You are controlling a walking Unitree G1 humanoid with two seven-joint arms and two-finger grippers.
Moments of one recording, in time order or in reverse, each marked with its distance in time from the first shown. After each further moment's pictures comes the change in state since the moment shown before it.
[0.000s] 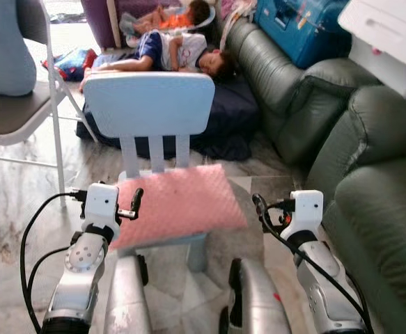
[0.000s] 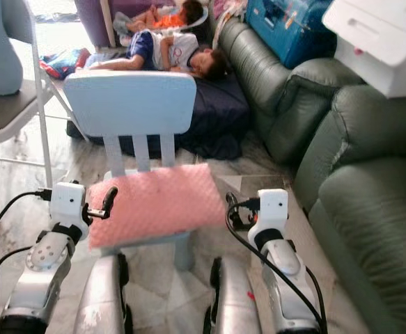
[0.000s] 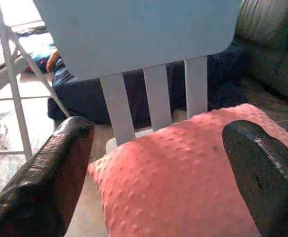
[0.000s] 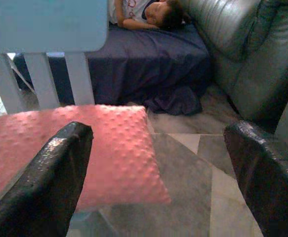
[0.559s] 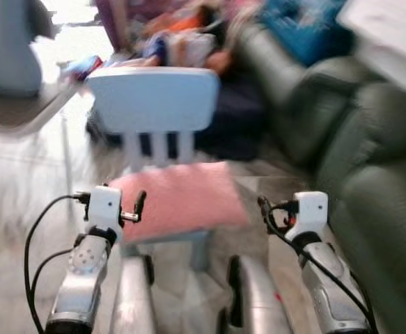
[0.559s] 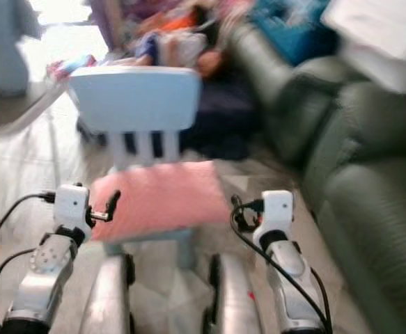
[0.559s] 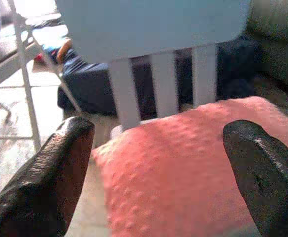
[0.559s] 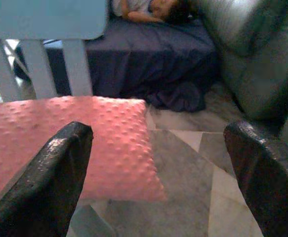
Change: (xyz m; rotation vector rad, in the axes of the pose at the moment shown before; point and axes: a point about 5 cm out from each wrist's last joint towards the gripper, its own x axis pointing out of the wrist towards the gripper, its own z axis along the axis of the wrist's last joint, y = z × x) left arm -0.002 -0.004 -0.002 -0.001 0.007 -0.014; right arm -0.001 -0.005 -0.003 -0.010 0.013 -0.015
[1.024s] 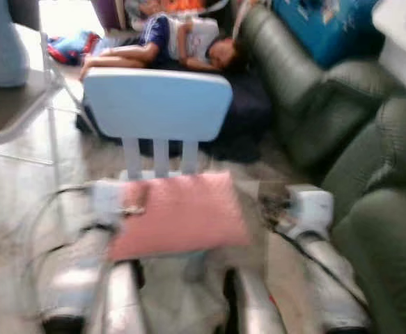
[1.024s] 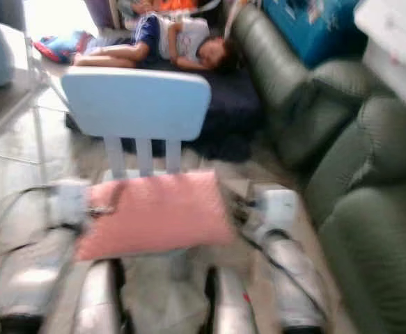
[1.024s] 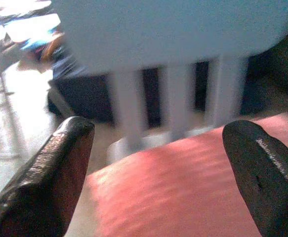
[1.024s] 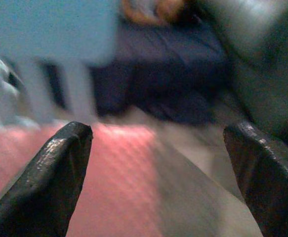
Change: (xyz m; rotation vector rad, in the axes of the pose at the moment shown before) left arm -0.004 0.015 -0.004 0.011 0.017 0.048; right arm 0.010 0.019 0.012 0.011 -0.048 0.071
